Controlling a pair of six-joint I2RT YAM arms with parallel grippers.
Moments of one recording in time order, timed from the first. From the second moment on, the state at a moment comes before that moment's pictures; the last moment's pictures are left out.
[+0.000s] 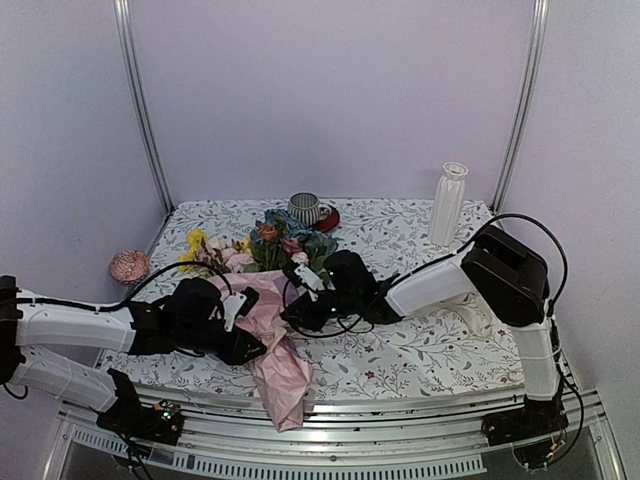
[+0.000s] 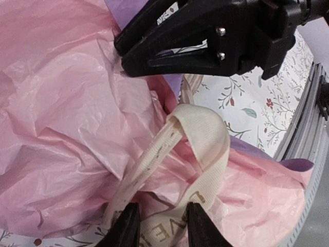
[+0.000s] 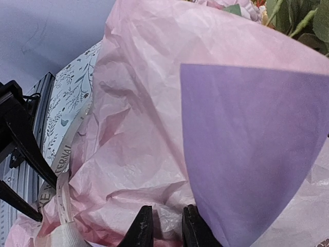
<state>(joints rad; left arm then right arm) -0.85 1.18 0.43 -0.04 0.17 -0.38 0.96 2.19 1.28 0.38 -0.37 0.19</state>
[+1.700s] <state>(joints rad) -0.92 1.30 0.63 -0.22 -0.06 -0.31 1.04 1.99 1.18 0.34 -0.30 -0.03</state>
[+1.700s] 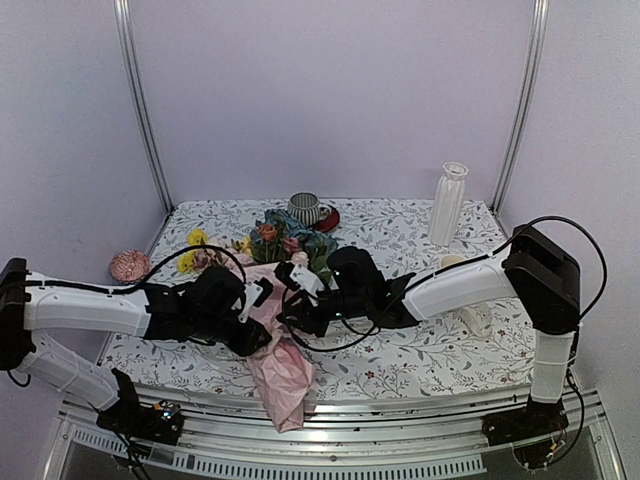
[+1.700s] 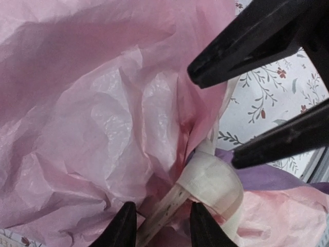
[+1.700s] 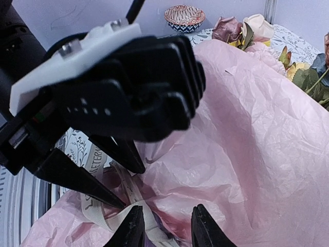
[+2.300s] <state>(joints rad) -0.92 1.14 0.63 -0.33 -0.19 -0.42 1.03 1.99 1.17 0.35 -0.25 -0.02</state>
